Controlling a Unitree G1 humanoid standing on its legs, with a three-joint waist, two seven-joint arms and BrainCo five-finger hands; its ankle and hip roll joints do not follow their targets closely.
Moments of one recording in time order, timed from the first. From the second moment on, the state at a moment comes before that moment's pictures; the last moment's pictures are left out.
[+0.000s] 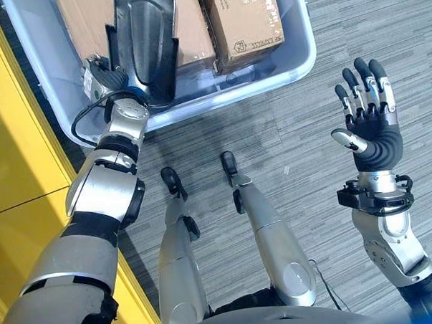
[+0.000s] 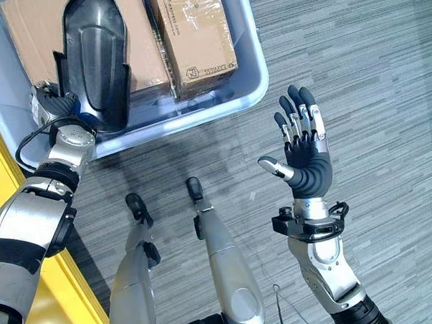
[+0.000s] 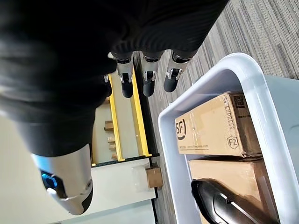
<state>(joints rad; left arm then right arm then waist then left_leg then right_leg) -1.21 0.49 -0.30 1.34 -0.21 -0.05 0.72 -0.02 -0.56 0.28 -0.41 0.52 -0.51 -0.30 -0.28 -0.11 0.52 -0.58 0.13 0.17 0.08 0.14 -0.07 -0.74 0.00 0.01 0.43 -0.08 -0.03</state>
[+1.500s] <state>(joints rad) -0.41 0.48 -0.01 0.50 -0.11 -0.16 0.79 0.03 -0.56 0.18 -0.41 0.53 -0.50 -0.28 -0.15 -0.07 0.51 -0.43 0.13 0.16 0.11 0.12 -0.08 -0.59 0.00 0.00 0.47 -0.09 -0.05</state>
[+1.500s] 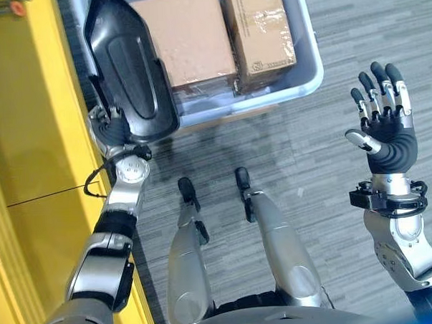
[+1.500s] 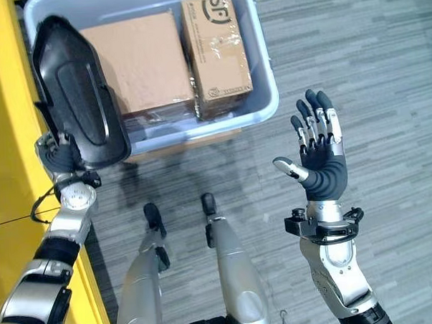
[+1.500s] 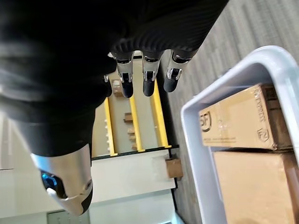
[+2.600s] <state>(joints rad) 0.48 0.31 0.02 -0.04 -0.24 -0.28 0.27 0.22 -0.51 0.09 -0.28 0.53 -0.34 -0.10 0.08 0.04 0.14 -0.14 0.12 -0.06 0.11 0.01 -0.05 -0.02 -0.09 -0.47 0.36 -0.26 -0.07</state>
